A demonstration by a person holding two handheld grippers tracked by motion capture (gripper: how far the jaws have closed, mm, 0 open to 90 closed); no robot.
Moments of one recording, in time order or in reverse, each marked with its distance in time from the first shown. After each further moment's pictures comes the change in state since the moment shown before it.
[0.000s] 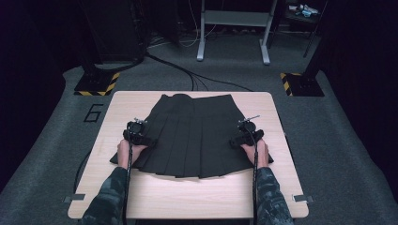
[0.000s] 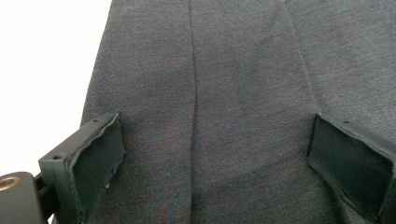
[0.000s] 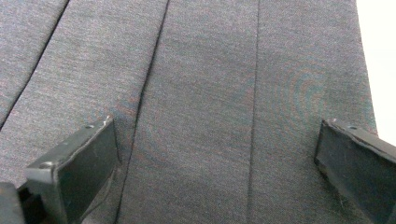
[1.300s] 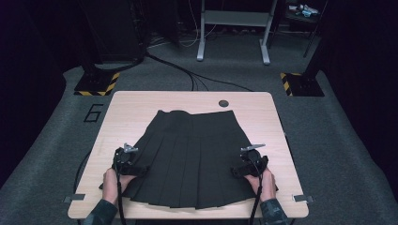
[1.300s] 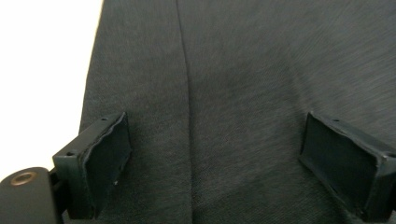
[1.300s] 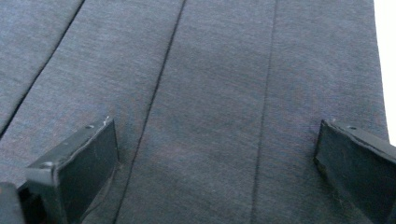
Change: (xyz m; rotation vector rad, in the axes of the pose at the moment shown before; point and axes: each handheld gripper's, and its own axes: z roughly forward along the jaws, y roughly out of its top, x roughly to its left) left arm -0.030 -0.095 -0.065 -0.045 -0.051 0.050; right arm 0.046 -0.095 -0.057 -0.011 0.037 -0.047
